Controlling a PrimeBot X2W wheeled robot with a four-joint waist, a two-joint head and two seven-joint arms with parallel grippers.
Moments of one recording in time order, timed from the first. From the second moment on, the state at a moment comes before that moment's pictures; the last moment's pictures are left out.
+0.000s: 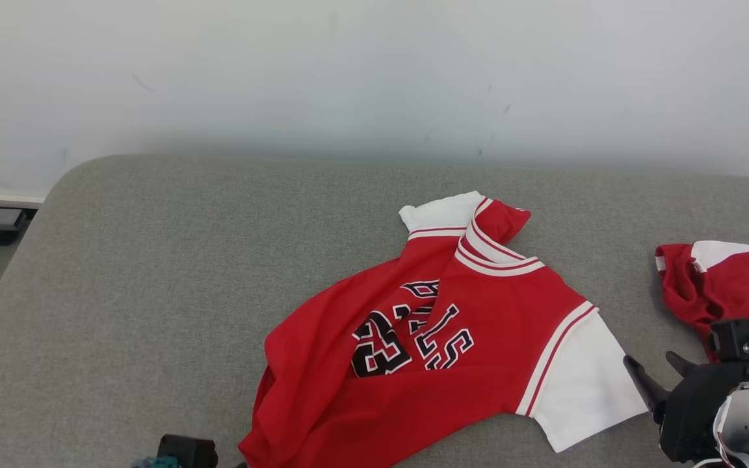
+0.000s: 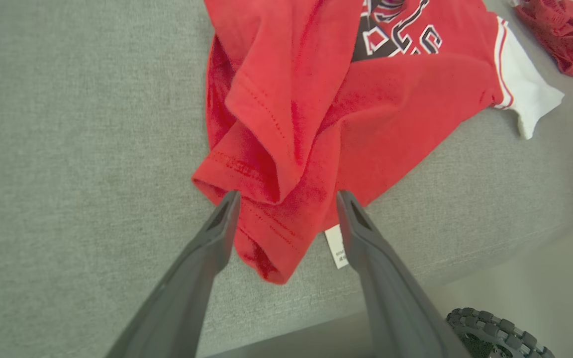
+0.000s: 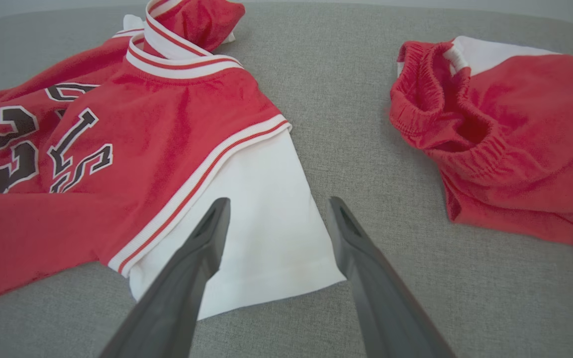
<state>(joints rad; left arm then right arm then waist) -0.02 0.34 -0.54 0.06 -0.53 0.03 0.32 -0.17 -0.53 0.38 0.25 0.80 -0.08 0.25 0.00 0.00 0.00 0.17</state>
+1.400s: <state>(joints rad) -0.08 0.24 -0.52 0.25 -0.70 0.03 0.50 -0.28 -0.55 0.48 0.39 0.65 -0.12 0.50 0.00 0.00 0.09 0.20</state>
